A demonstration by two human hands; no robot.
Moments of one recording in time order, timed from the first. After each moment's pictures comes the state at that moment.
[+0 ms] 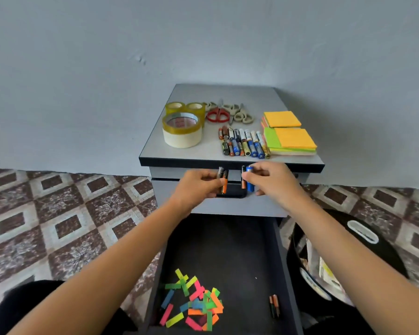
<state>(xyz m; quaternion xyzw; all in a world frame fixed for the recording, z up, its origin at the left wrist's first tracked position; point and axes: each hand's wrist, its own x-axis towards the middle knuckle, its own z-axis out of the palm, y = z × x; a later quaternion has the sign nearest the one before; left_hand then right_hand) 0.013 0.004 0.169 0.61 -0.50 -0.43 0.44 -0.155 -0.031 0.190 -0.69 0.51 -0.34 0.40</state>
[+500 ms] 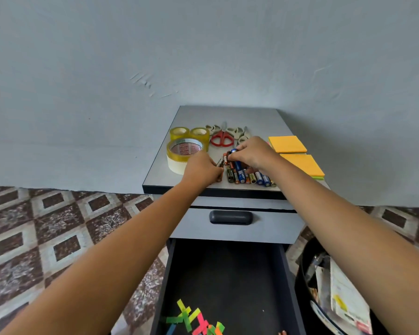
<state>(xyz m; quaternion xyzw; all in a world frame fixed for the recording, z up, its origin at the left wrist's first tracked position) 0.030 -0.076 0.221 0.73 -0.56 -0.21 0.34 -0.093 -0.122 0.254 -0.72 0.55 -0.24 0.34</state>
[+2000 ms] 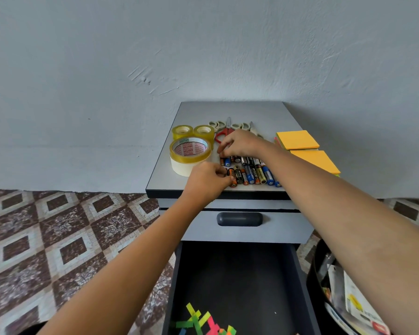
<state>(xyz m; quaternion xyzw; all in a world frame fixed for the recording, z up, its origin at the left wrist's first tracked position) 0.034 -0.058 0.212 0.69 -0.61 -0.21 0.33 -0.061 -0.182 0.242 -0.86 0.44 -0.12 0.24</state>
